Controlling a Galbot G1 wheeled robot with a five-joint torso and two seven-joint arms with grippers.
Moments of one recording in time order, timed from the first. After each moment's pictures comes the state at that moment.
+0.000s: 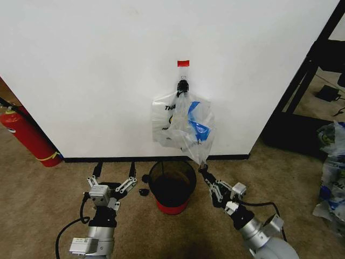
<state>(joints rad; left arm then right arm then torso) 1.72 -1.20 -0.36 -2.27 -0.12 -0.34 -0.31 -1.65 1.16 0.43 2.11 0.56 0.20 -0.43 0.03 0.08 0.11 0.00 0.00</state>
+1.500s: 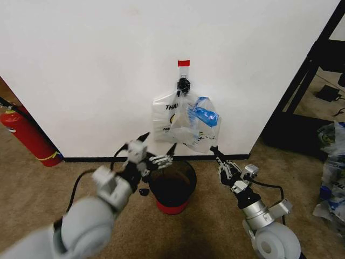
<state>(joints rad) 0.71 -0.65 0.15 -2.32 -0.92 0.36 -0.45 -1.52 1.14 0.44 2.13 0.75 0.17 -0.24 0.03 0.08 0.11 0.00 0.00</state>
